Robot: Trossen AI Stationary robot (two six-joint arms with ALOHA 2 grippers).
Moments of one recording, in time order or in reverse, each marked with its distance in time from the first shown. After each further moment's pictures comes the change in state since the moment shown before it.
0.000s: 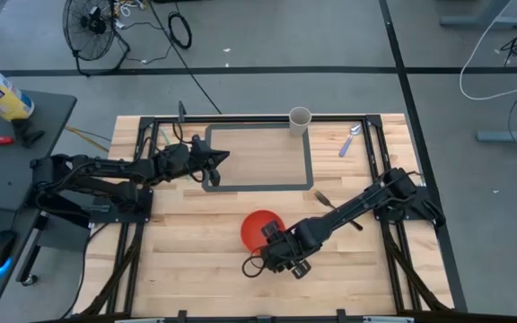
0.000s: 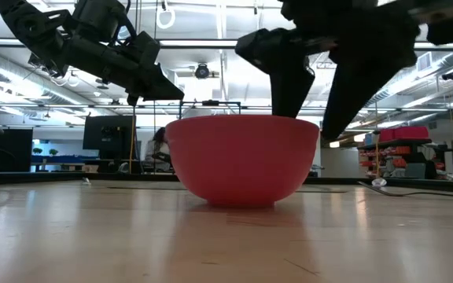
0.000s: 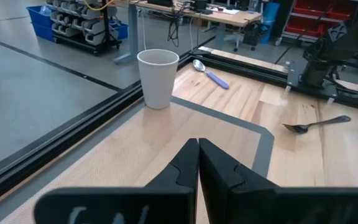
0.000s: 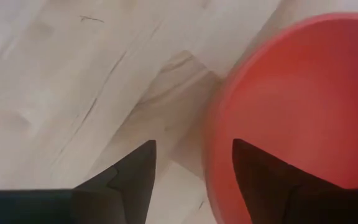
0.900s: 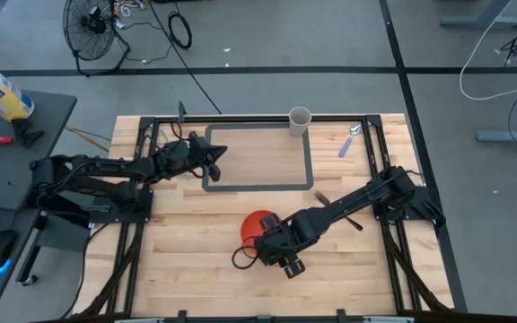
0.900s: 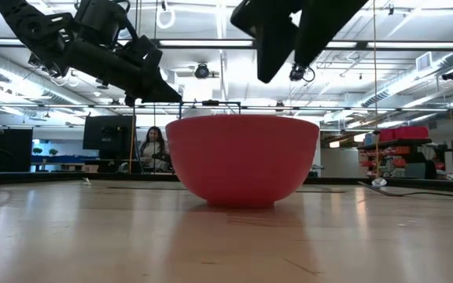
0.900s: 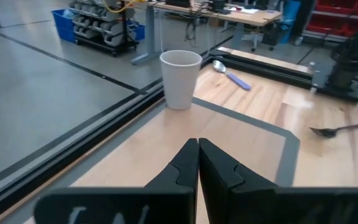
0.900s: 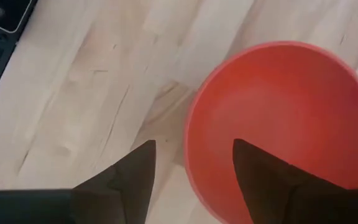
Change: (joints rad) left arm 0.035 0.000 0.000 -0.005 -0.026 0.020; right arm -0.027 -0.002 0.197 -0.167 -0.073 0.159
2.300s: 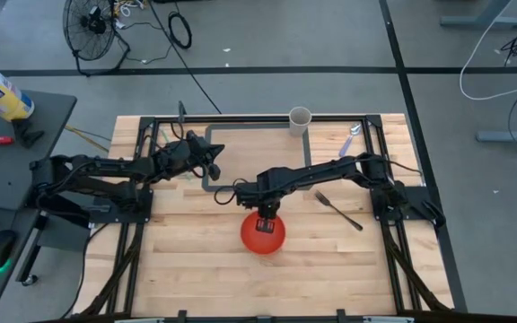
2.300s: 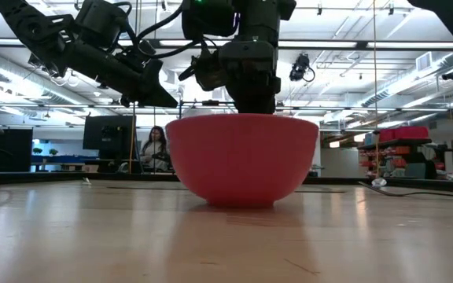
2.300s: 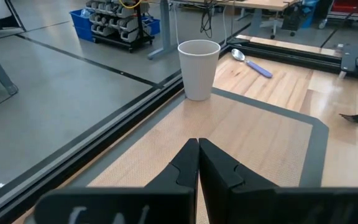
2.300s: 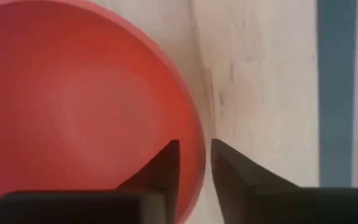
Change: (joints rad) left arm 0.014 0.000 -0.001 -0.042 -0.068 0.059; right arm -0.341 0.158 0.094 -0.144 -0.085 0.338
